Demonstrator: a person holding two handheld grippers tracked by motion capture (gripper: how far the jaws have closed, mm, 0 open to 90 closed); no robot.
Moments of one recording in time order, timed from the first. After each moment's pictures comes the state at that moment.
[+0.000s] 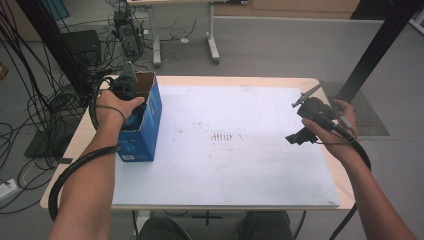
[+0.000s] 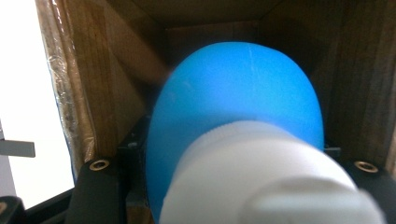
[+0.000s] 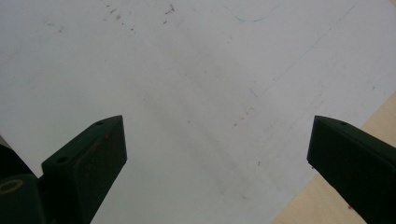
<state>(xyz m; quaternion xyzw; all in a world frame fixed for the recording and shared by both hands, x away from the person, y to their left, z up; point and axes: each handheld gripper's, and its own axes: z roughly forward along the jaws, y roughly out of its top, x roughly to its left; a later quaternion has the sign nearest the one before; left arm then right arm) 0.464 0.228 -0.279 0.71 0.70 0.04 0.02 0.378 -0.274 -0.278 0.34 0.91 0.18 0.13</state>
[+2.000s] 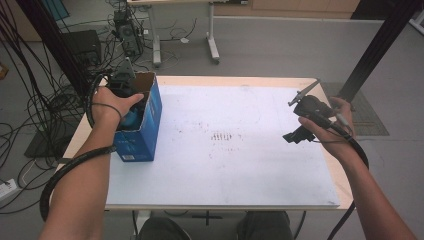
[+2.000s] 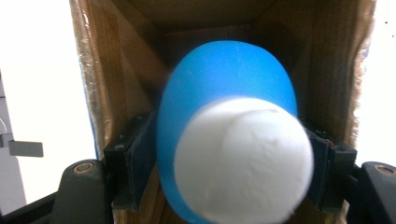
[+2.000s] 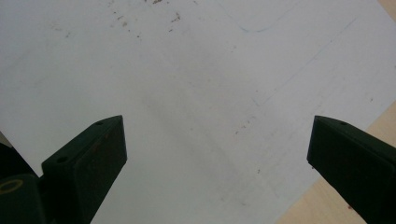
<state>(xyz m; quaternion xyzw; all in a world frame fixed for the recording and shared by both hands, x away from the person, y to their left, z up) 0.457 0.227 -0.260 0.72 0.70 0.05 0.03 0.379 -0.263 -0.272 0.33 0.92 0.18 0.13</state>
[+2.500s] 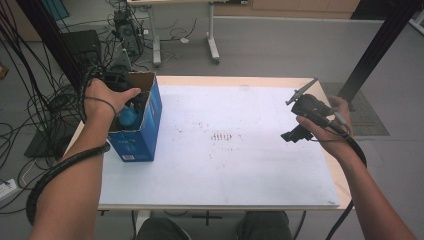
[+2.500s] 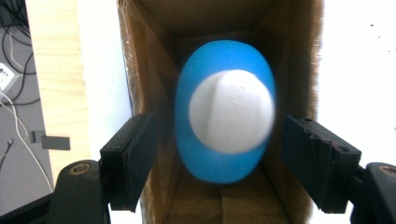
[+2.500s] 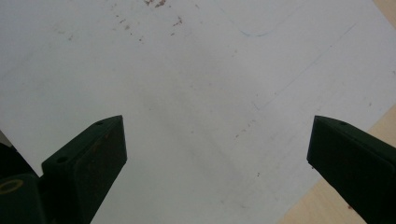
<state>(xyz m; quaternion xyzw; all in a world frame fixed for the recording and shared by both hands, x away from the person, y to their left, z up) 0.444 0.222 -0.224 0.72 0.68 0.07 0.03 0.380 -0.258 -0.269 0.33 0.92 0.18 0.13</state>
